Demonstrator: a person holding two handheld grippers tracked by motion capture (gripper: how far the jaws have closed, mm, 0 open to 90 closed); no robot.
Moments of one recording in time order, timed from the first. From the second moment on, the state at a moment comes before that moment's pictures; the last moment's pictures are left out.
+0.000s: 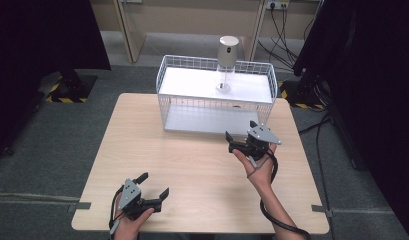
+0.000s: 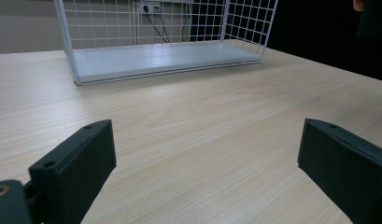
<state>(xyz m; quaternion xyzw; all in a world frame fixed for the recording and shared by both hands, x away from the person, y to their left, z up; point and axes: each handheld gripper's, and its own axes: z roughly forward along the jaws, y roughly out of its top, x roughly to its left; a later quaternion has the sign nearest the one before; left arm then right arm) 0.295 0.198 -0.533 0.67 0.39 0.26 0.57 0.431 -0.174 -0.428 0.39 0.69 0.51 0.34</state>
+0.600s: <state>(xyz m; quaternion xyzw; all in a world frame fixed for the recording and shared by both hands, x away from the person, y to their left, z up) 0.295 0.197 -0.533 0.67 0.39 0.26 0.57 0.406 -0.204 -0.453 0.41 0.68 0.50 0.34</state>
